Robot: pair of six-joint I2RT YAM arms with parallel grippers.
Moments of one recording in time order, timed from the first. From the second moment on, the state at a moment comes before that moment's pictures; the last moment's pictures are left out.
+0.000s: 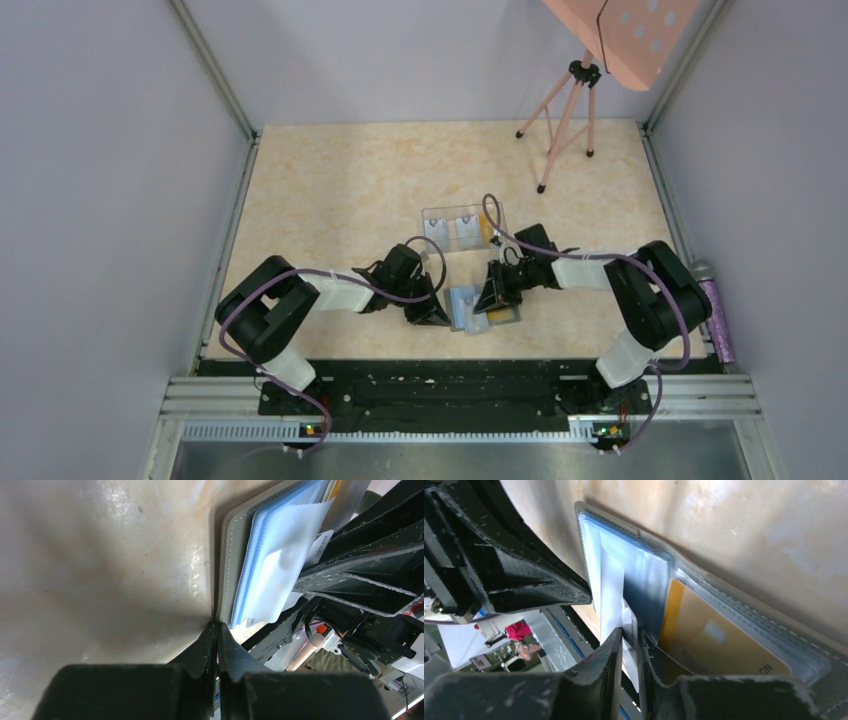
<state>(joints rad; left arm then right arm) -0.74 1.63 0.62 0.08 0.46 -1.05 0.46 1.64 0.64 -0.07 -0.76 0.49</state>
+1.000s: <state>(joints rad) -0.74 1.63 0.64 0.04 0.45 -1.03 0.47 1.45 0.69 -0.32 -0.48 0.48</state>
